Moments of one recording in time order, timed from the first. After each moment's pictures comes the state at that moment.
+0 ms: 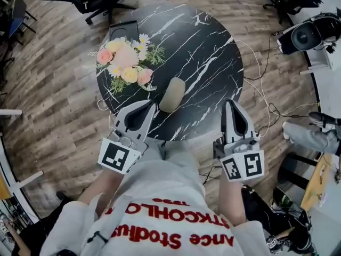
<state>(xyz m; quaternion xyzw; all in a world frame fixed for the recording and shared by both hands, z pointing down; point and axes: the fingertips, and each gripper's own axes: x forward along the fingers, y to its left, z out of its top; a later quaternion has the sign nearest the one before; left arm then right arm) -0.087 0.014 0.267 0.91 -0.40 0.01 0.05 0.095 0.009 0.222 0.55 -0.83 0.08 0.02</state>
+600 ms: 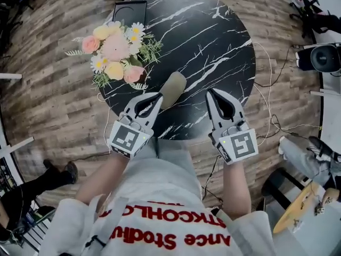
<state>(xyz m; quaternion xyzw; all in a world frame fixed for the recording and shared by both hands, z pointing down) -0.037 -0.024 0.384 0.88 -0.45 0.08 0.15 0.073 -0.063 0.325 0.35 -0.92 0.07 0.15</state>
